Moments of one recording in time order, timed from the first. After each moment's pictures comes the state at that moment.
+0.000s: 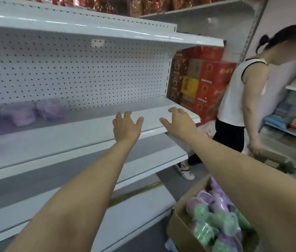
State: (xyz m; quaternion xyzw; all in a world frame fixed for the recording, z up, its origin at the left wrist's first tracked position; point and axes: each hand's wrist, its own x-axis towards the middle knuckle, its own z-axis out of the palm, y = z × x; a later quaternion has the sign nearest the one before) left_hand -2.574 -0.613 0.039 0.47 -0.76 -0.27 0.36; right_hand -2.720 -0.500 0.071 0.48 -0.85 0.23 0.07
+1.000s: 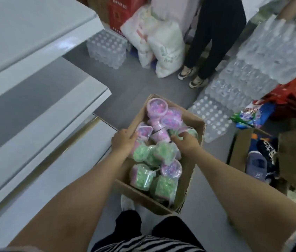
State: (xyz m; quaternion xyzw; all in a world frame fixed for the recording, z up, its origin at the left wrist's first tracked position) left_hand -2.873 -0.481 -0.268 0.35 -0.85 -0.39 -0.09; right_hand -2.969 -0.262 -0.248 0.02 -0.93 0.20 -0.29
